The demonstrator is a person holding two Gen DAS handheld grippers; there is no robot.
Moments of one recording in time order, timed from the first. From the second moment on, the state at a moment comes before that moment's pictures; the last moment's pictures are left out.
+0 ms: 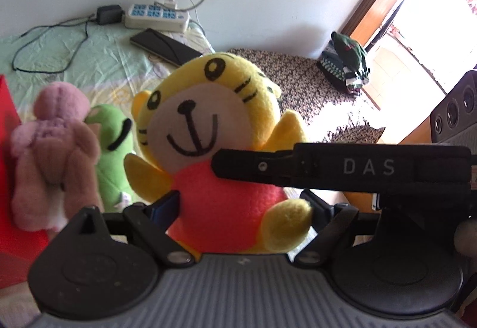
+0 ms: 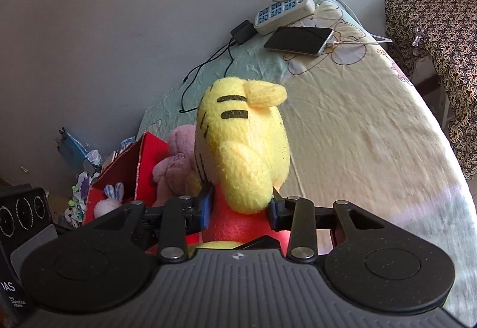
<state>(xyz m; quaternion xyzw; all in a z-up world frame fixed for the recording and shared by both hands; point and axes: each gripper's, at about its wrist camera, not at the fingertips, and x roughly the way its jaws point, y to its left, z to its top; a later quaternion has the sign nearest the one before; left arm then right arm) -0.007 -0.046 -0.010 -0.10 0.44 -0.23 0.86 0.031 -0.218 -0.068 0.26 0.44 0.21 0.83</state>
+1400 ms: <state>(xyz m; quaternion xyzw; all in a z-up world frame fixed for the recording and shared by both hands) -0.010 0.199 -0.004 -0.14 0.38 -0.15 0.90 0.062 0.018 -0.066 0.21 0.43 0.25 0.84</state>
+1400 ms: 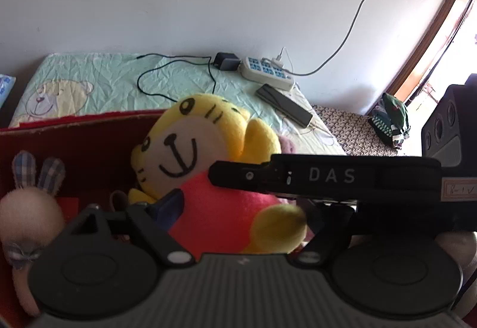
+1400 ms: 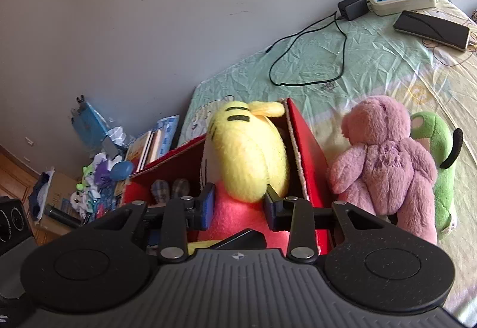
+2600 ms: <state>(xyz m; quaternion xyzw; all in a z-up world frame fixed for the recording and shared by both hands) 0.020 0.189 -0.044 -0.11 0.46 -0.12 0.87 0.060 0.007 -0.074 0.20 0.43 0.24 0.84</state>
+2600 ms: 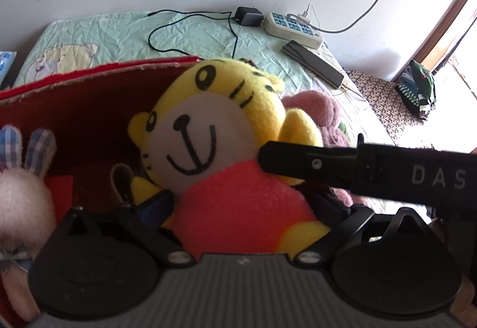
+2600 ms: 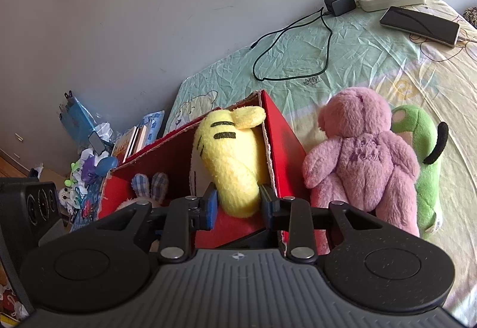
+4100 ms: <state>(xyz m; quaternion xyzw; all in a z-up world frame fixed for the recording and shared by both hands) -0.046 0.148 0.006 -0.03 0.46 0.06 0.89 0.013 -0.038 -0.061 0.20 0.41 0.28 0.85</state>
